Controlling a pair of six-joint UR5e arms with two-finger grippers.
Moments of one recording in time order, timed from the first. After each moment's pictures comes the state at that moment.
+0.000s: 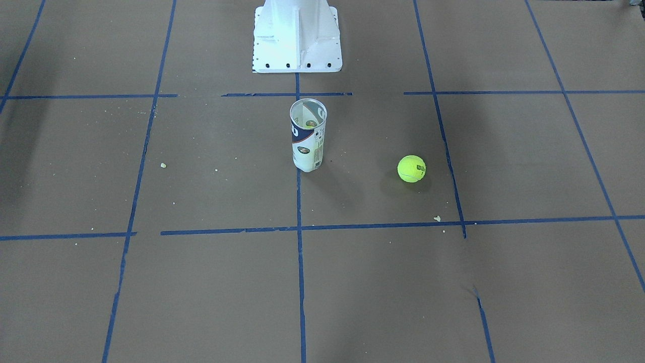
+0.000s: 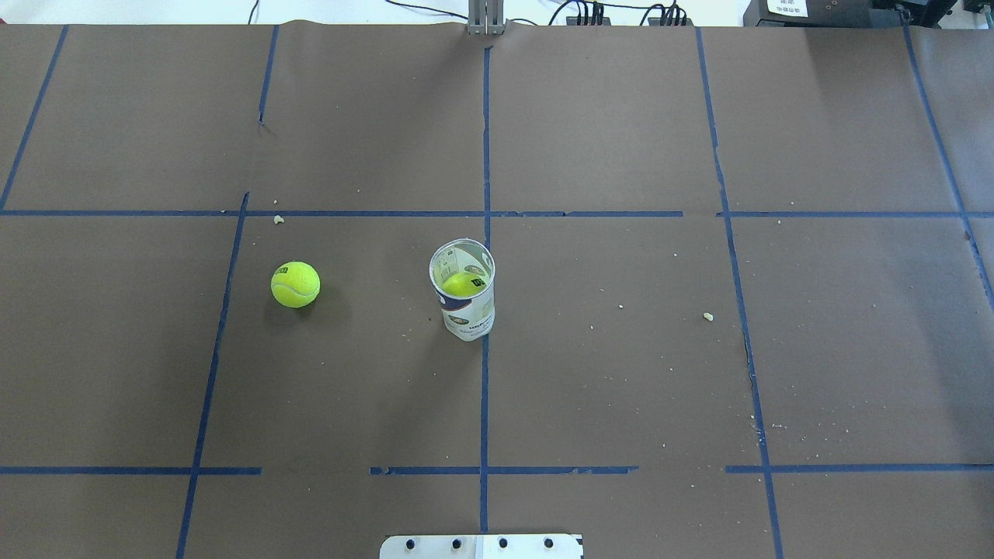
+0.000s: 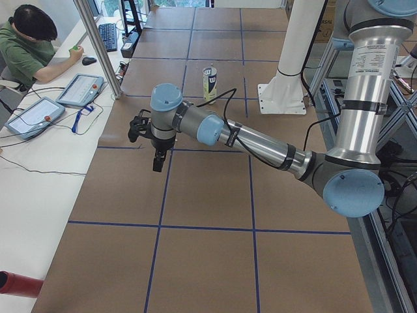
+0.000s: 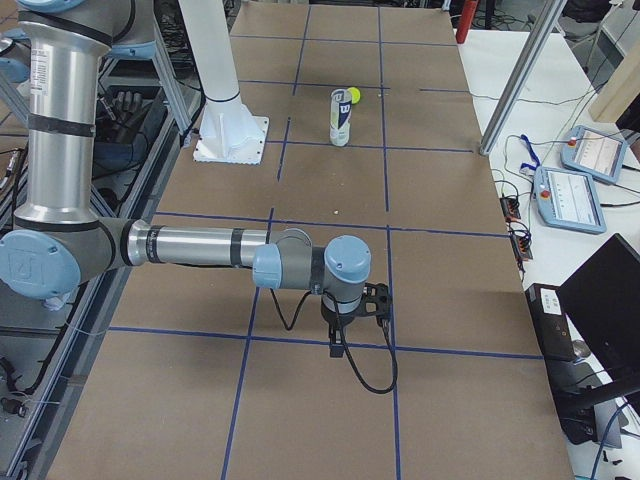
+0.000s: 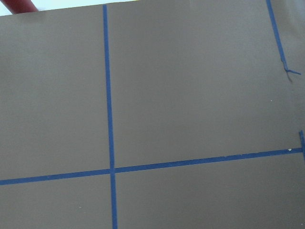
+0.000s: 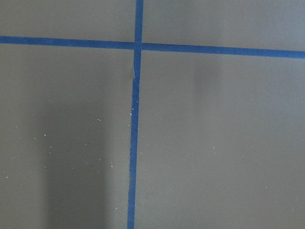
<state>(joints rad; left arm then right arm) -1.43 -1.69 -1.85 -1.65 -2.34 -0.39 1.54 -1.71 1.70 -1.58 2.29 -0.01</state>
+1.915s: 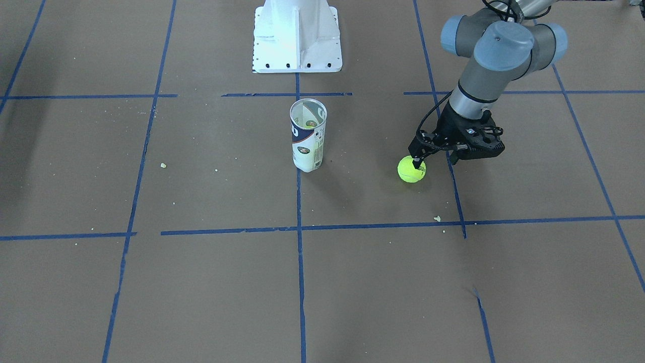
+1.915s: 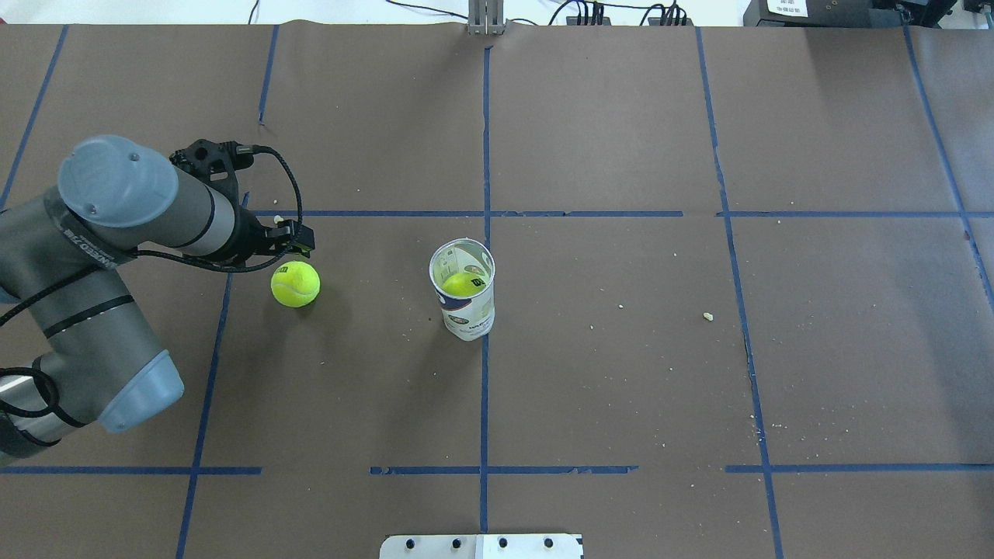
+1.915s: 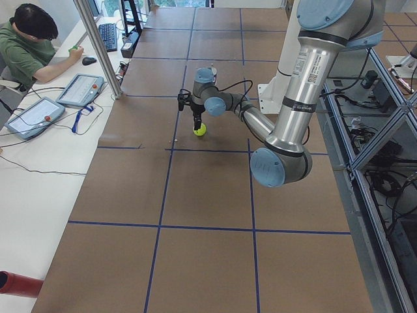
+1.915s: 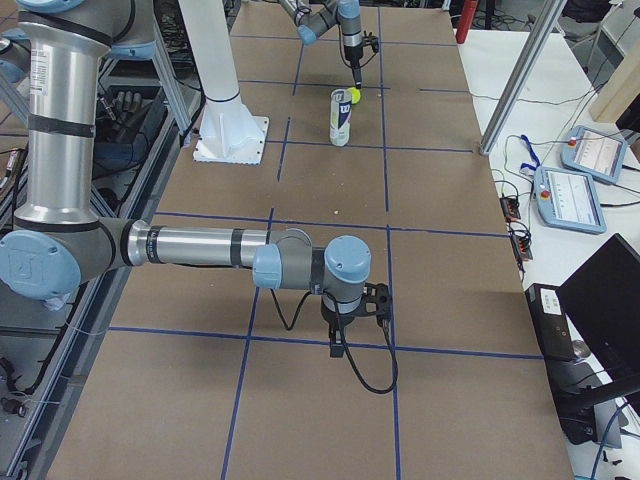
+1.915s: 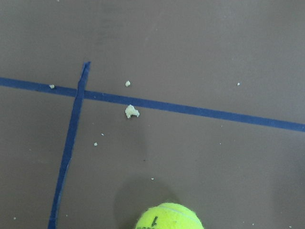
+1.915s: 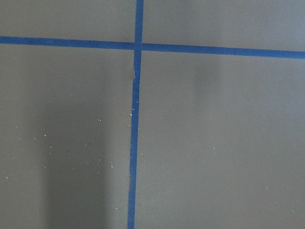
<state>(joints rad) -0.68 -1.90 -1.79 -1.84 -1.89 -1.25 1.54 -1.71 1.70 -1.58 2.29 -0.01</state>
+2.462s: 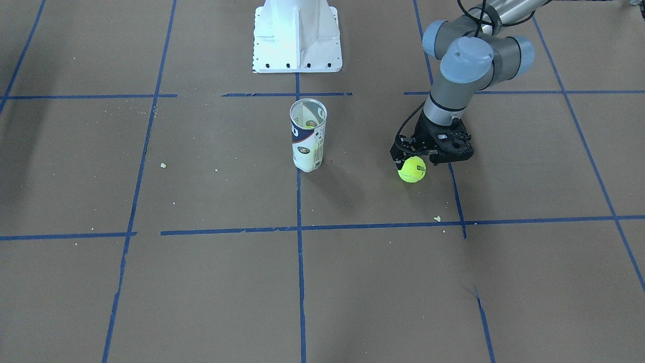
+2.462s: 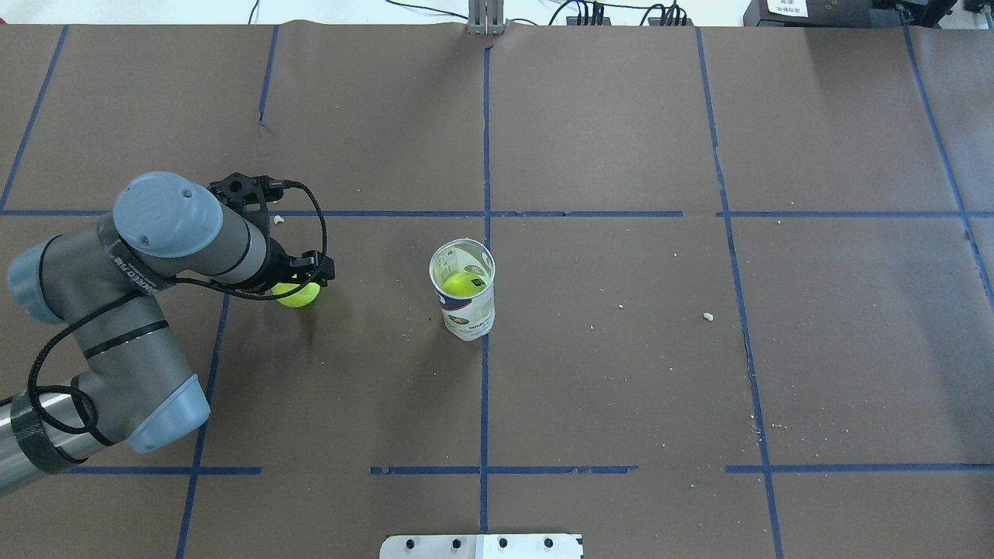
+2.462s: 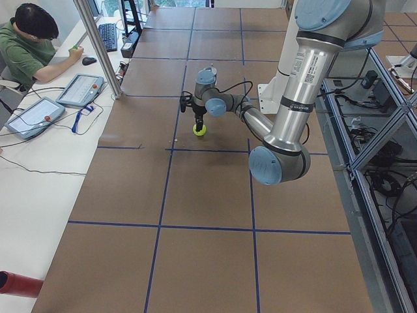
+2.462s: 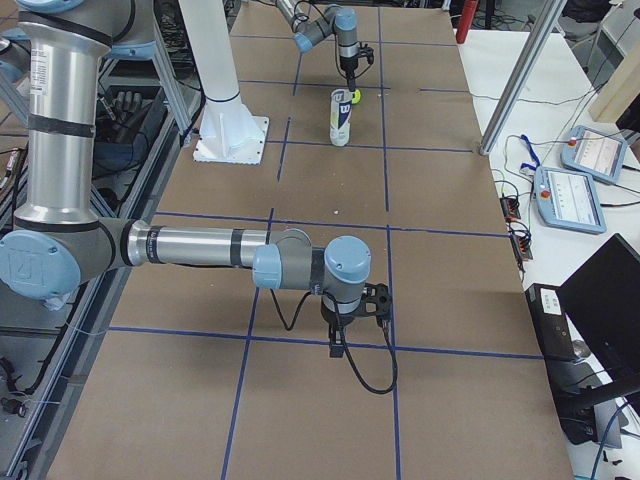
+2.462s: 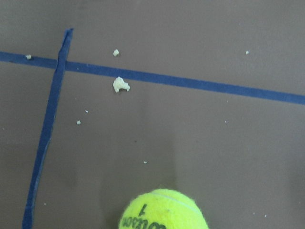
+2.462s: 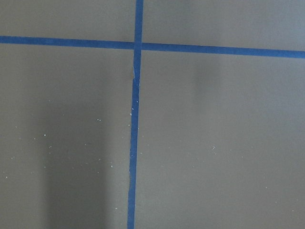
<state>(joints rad) -0.62 -1.91 -1.75 -1.84 -1.88 -1.26 1.54 -1.71 1.70 -1.58 2.29 -0.01</state>
